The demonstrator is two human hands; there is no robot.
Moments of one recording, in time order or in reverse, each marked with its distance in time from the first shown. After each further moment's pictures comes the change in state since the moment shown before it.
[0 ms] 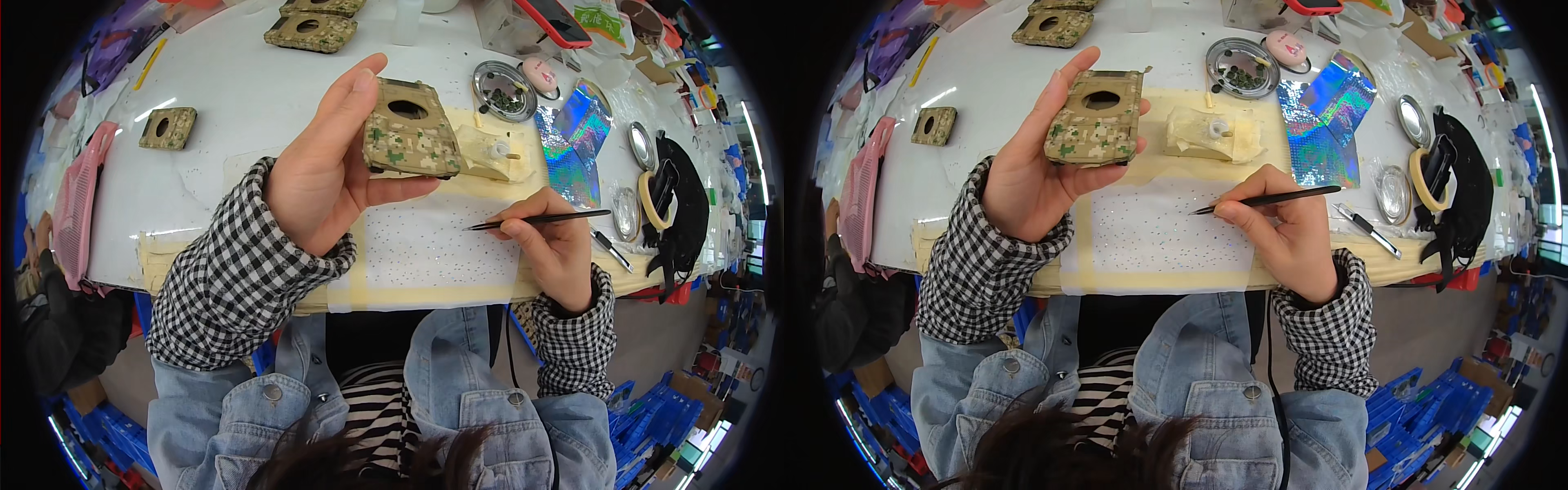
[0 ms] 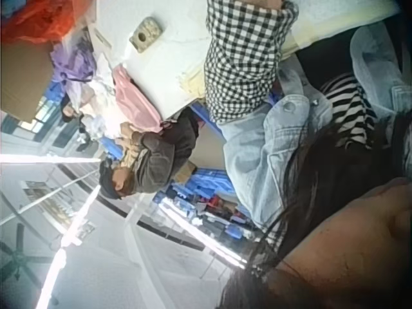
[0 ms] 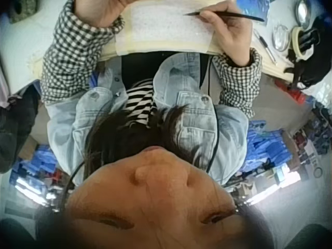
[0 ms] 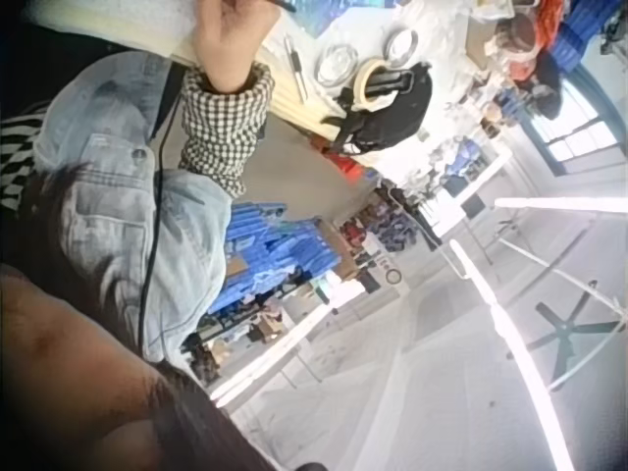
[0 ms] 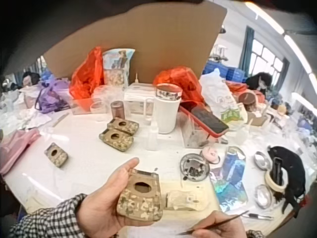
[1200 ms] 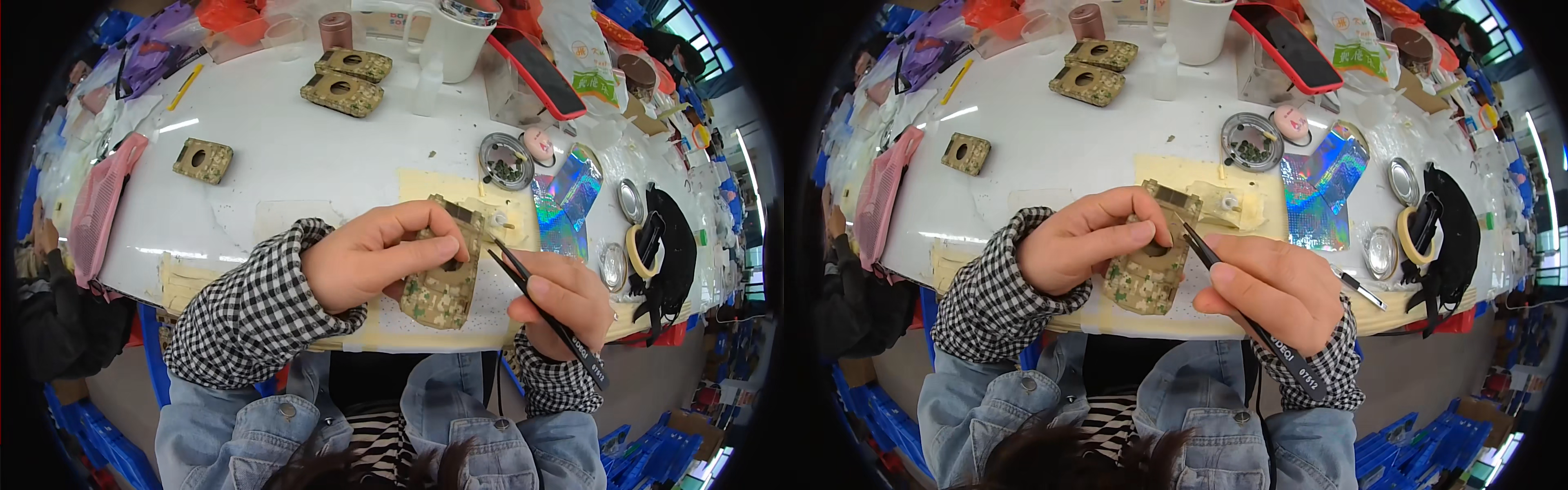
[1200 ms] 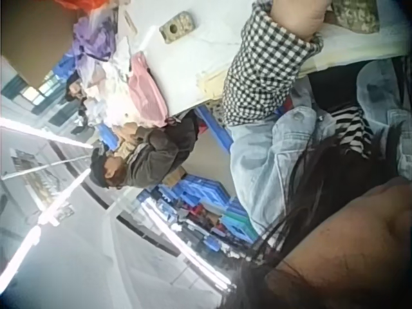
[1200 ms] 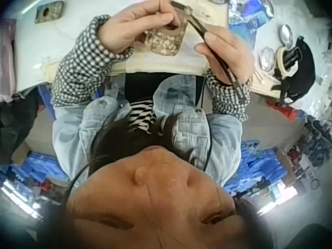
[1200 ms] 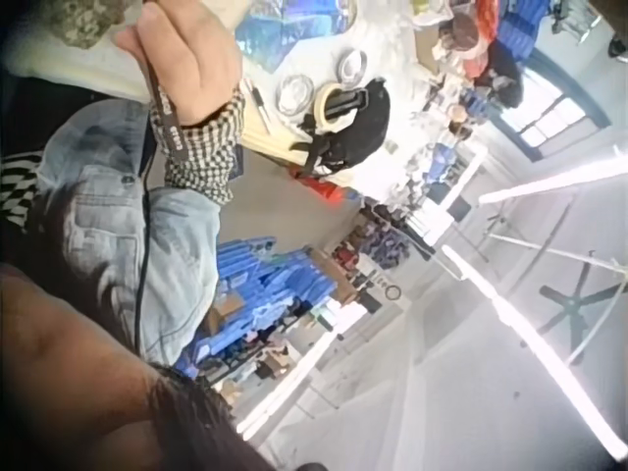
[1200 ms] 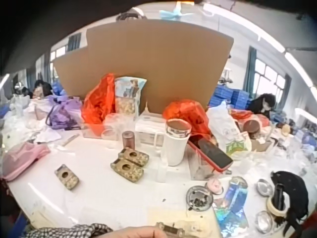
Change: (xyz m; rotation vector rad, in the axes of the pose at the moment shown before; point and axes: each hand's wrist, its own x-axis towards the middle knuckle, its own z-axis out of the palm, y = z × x) left_hand -0.012 0.017 0.001 0.327 -0.332 -0.218; right_hand 0.019 -0.055 0.012 -0.518 0.052 -0.930
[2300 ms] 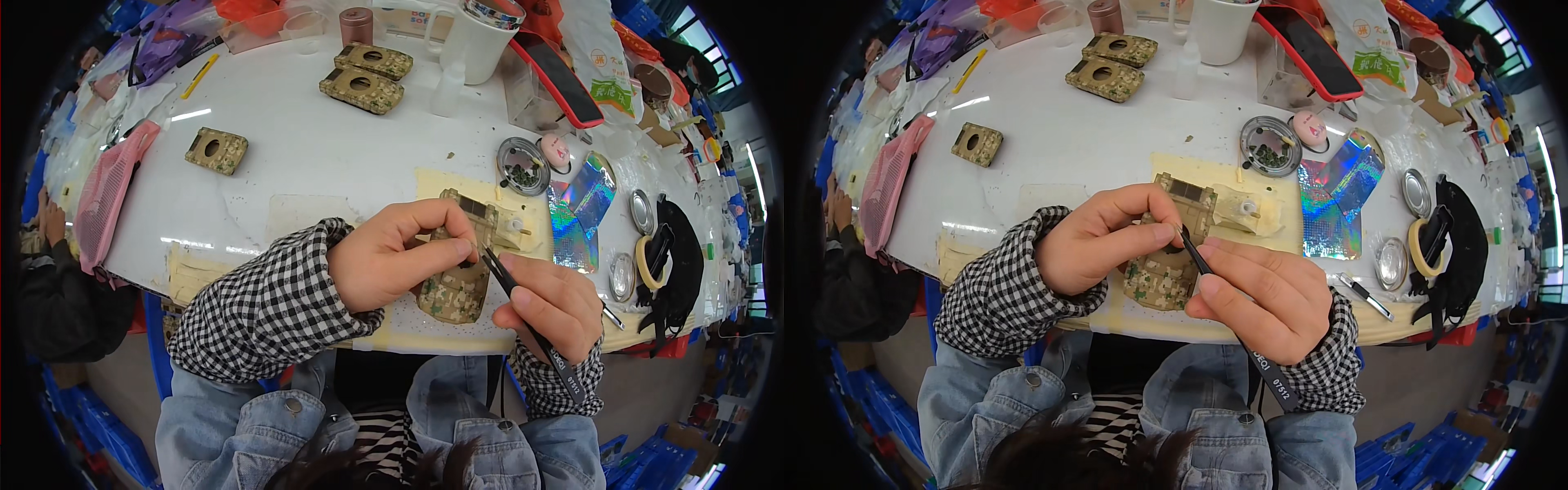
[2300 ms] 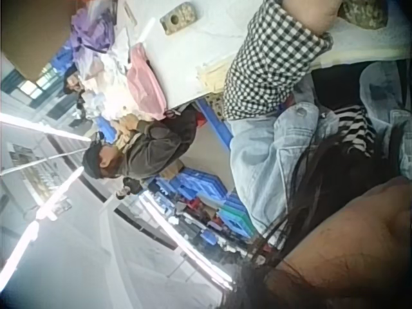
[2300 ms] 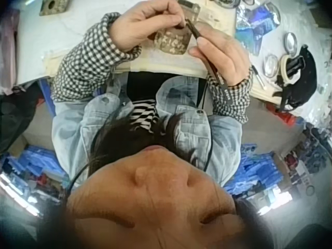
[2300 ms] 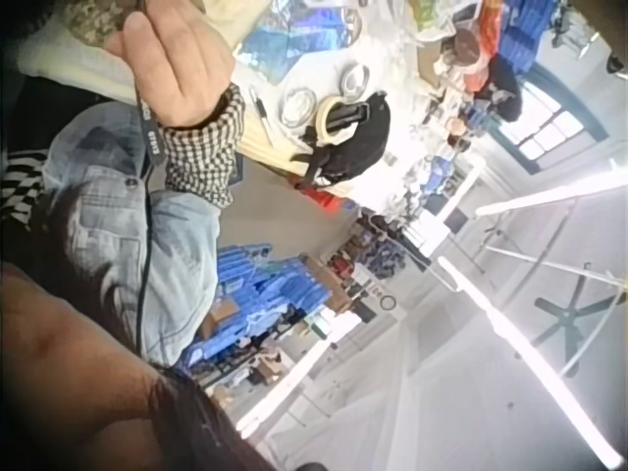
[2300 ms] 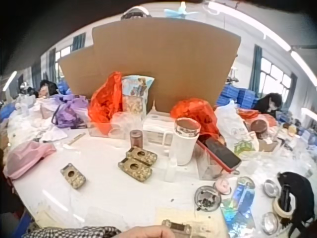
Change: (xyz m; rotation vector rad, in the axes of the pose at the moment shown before) left_hand 0.005 -0.015 0.000 0.036 0.056 0.221; right_hand 0.004 0.004 0.016 -0.077 -0.028 -0.143
